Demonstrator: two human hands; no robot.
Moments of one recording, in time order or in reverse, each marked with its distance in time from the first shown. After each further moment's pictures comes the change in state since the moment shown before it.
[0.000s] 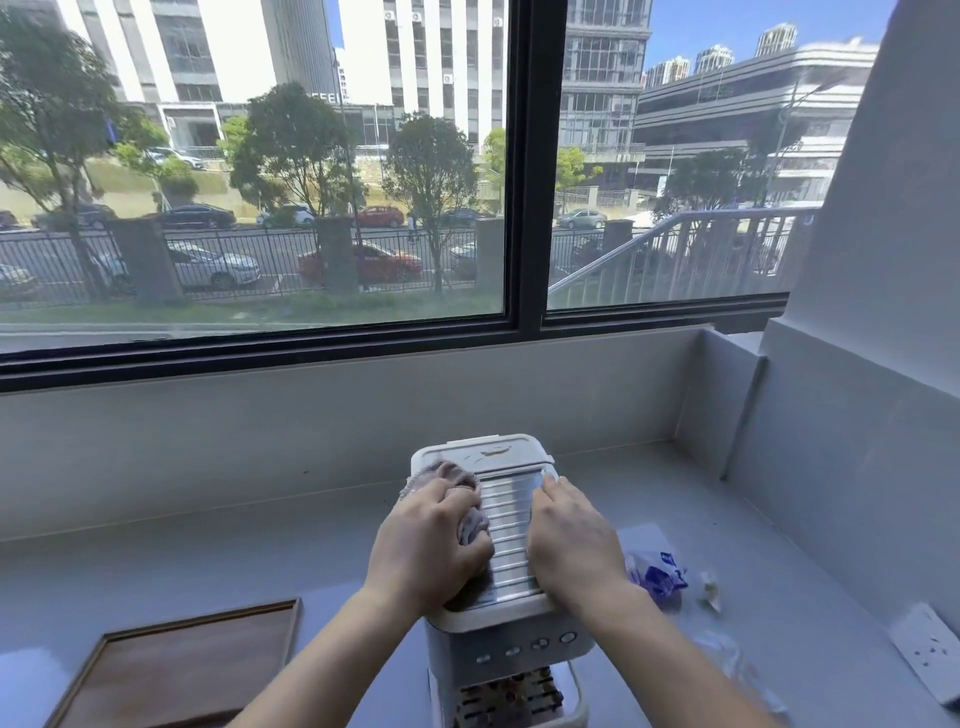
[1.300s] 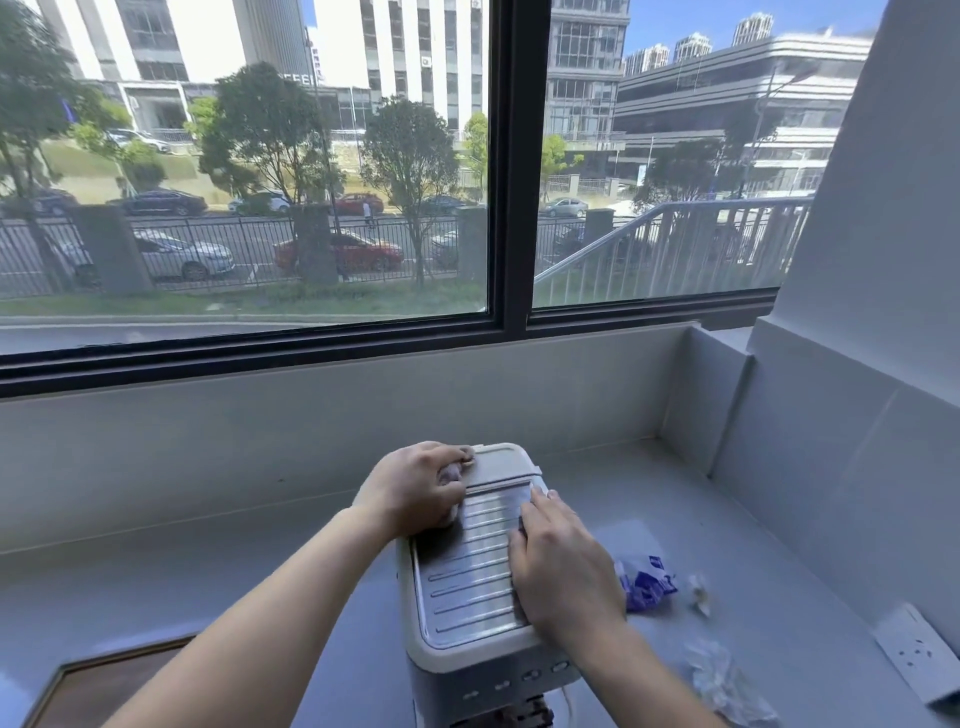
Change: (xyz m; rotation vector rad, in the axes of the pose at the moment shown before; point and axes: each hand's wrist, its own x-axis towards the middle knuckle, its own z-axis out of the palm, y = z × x) left_hand 0.094 -0.030 0.000 -0.077 -0.253 0.038; right_hand -0.005 -0.001 0.006 0.058 0.050 0.041
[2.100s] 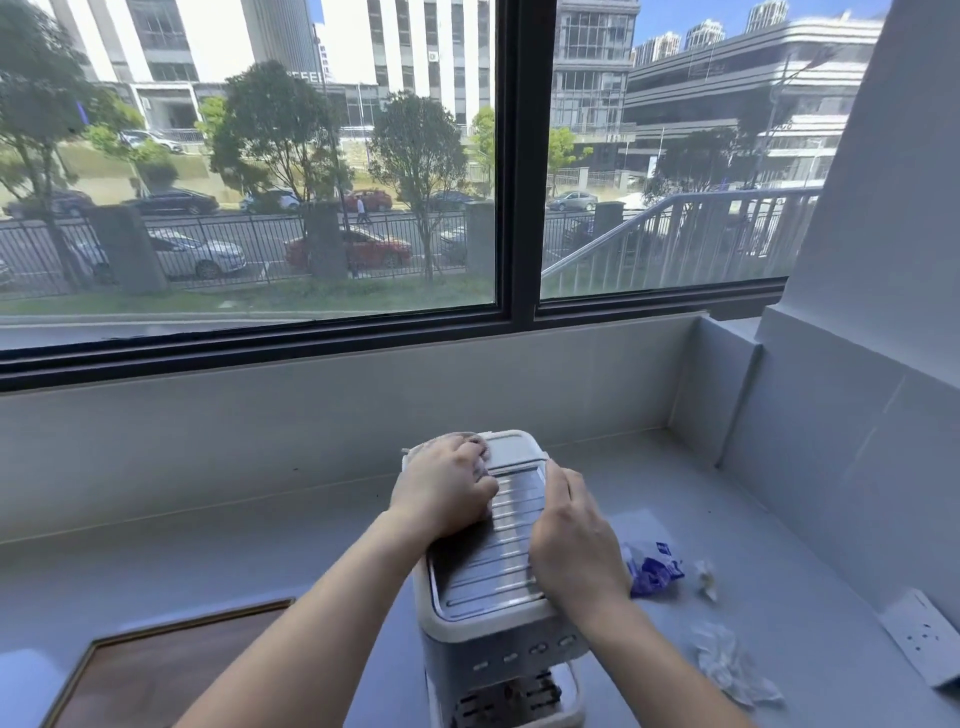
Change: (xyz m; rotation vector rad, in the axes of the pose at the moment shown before) left_hand -0.012 0.031 0.017 0.174 0.003 -0.080; right_hand -0.003 -0.009 -0.014 0.128 0.046 0.110
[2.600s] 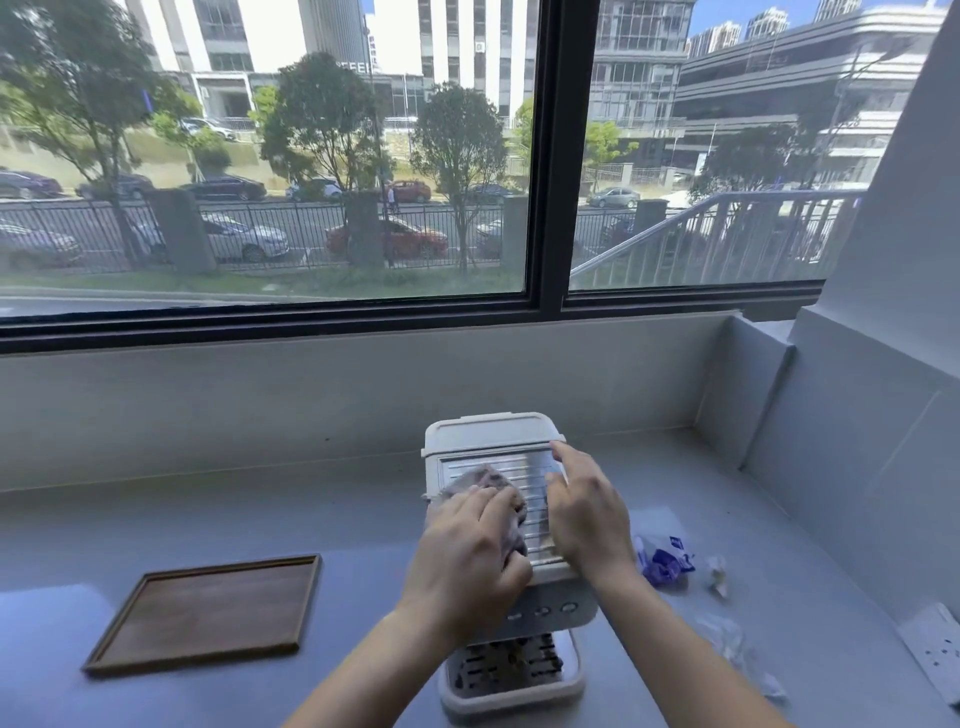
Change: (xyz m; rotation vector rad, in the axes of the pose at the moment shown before) left_hand -0.122 0.043 0.015 -0.067 0.211 0.097; right_hand 0.004 0.003 -0.007 0.275 0.031 0.001
